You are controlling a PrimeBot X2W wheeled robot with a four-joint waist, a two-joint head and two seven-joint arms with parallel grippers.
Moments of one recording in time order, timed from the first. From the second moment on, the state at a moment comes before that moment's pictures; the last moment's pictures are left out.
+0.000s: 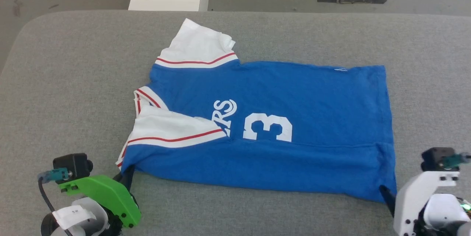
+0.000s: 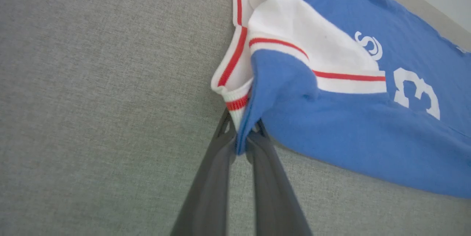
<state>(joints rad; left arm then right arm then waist) -0.01 0.48 -0.29 -0.09 -0.85 0.30 0.29 0.04 -0.06 -0.20 -0.13 0.16 0.13 0.86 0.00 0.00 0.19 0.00</state>
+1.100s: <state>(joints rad) 0.15 0.49 -0.29 -0.16 -0.91 0.41 0.38 0.06 -0.15 -0.22 -0.03 0.22 0.13 0.96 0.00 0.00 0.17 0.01</state>
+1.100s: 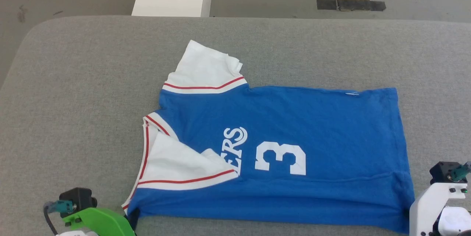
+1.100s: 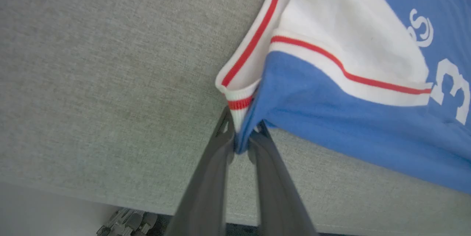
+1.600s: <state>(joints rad) -0.08 0.56 -0.22 -0.20 -0.79 0.31 0.21 -0.12 -0.14 -0.33 -0.13 0.24 0.13 0.77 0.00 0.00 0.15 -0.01</state>
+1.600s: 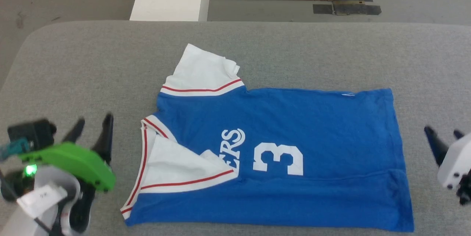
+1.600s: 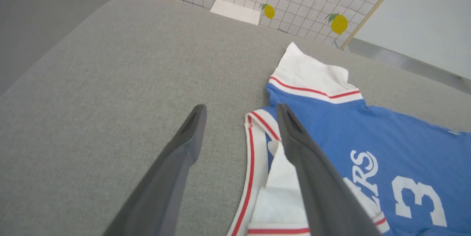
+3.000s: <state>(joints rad) -1.17 0.39 -0.56 0.72 -0.70 0.01 0.78 -0.47 -0.14 -0.24 -0.09 0.18 0.13 0.76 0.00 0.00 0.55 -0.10</state>
